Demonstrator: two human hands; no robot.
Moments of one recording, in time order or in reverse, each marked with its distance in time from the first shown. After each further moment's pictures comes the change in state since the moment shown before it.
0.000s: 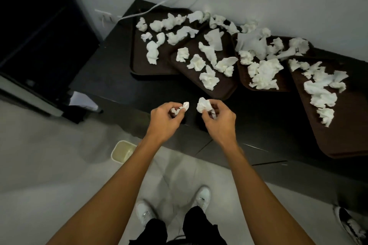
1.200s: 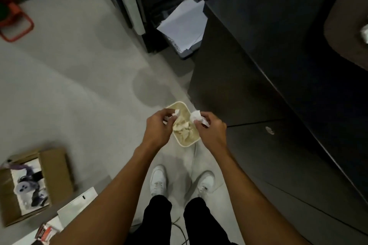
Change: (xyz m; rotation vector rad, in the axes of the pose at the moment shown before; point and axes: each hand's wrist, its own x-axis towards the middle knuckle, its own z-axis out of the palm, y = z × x) left_hand -0.067 -0.393 -0.101 -0.044 0.432 -0.616; right_hand -0.042 0.113 0.409 -0.179 -0.758 -0.010
